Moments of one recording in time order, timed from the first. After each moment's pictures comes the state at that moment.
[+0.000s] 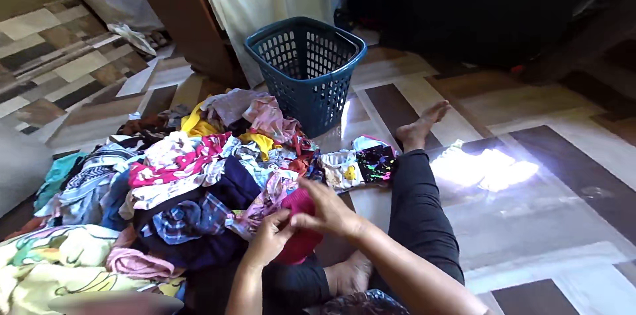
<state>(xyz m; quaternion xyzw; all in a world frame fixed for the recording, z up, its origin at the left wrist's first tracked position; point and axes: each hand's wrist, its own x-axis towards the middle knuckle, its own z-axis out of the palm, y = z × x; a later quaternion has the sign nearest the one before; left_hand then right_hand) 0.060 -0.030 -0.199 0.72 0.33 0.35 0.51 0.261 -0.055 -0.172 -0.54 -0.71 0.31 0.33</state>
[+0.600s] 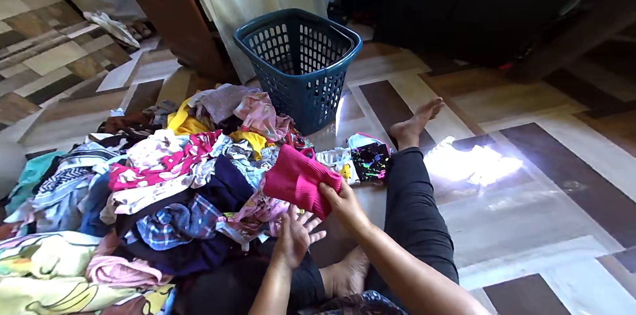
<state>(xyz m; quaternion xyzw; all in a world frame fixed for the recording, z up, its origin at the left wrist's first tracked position) 0.116 -0.051 -0.244 0.28 0.38 0.38 0.79 0.269 -0.054 -0.196 -0.50 -0.37 0.47 0.62</state>
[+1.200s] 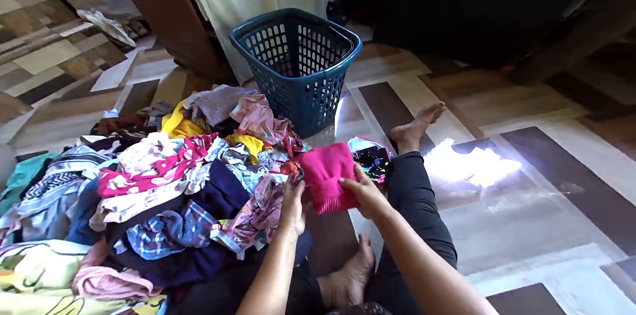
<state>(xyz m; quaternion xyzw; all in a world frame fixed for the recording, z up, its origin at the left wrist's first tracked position) 0.171 0.018 -0.230 0.36 0.45 0.42 0.70 0.338 -0.034 -0.203 -0.53 -0.30 0.54 0.58</state>
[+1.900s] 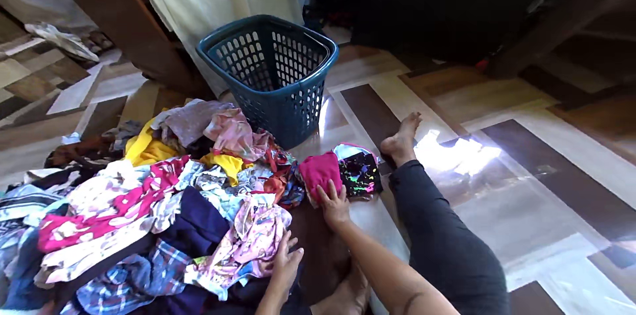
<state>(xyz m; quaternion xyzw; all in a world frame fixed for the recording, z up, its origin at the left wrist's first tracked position) 0.129 -0.025 -0.315 0.51 0.54 0.20 0.64 0.341 0.014 -0.350 -0.81 -0.51 0.26 0.13</state>
